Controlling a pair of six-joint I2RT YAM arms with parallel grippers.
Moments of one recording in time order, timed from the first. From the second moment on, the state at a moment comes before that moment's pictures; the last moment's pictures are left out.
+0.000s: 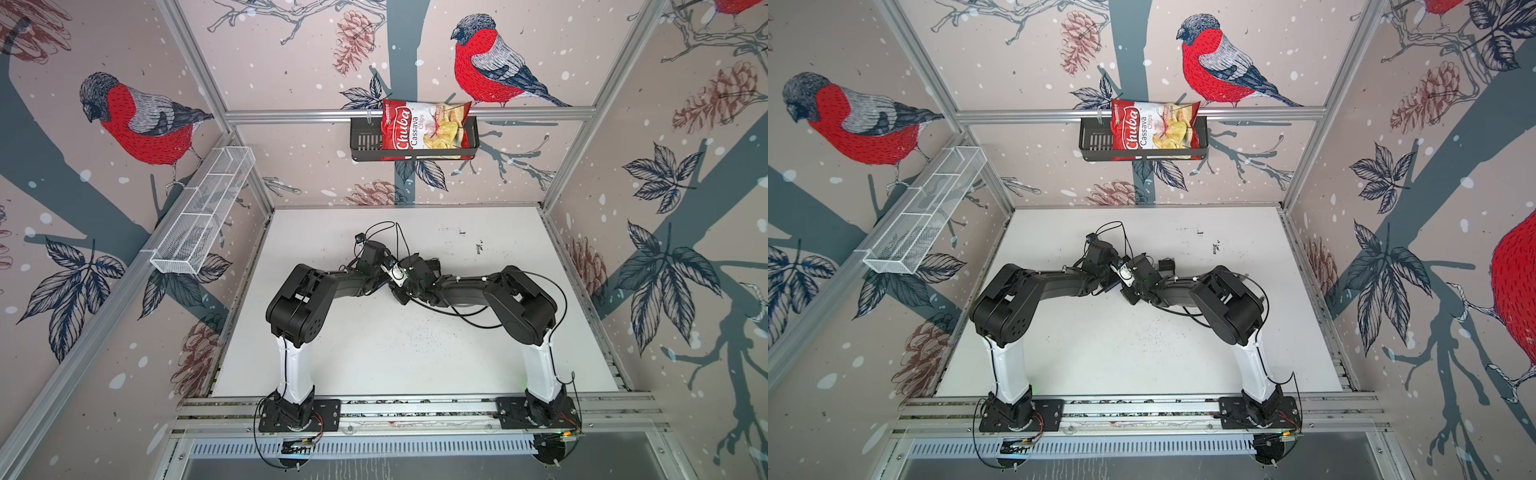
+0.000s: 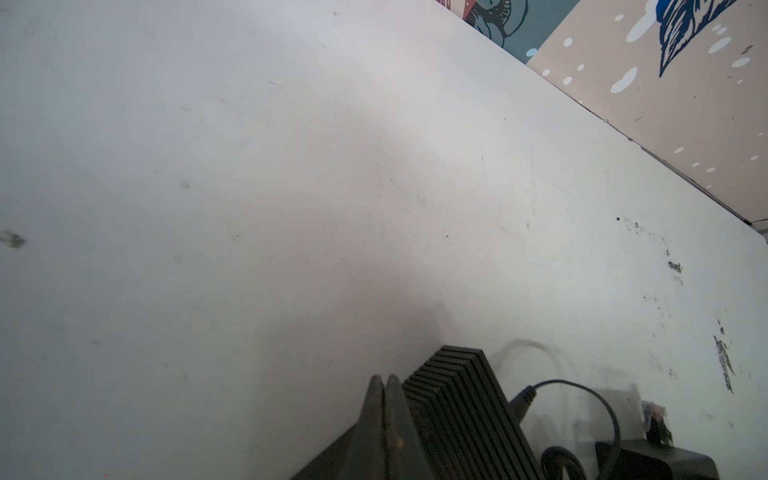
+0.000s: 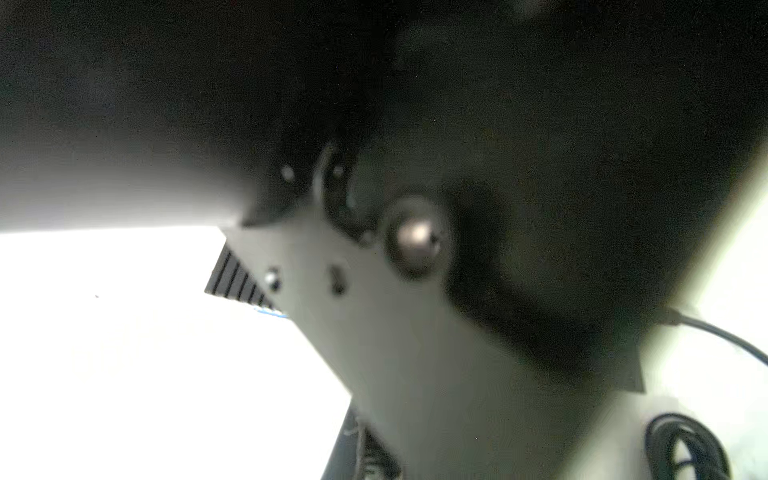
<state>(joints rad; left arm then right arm) -0.49 1.96 1.02 0.22 -0.15 -0.75 0.83 2.10 1.20 0.15 -0.08 -0.14</state>
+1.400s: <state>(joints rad) -0.45 1.89 1.25 -0.29 0.12 -0.56 0.77 2.03 0.93 0.48 -0.04 -0.21</state>
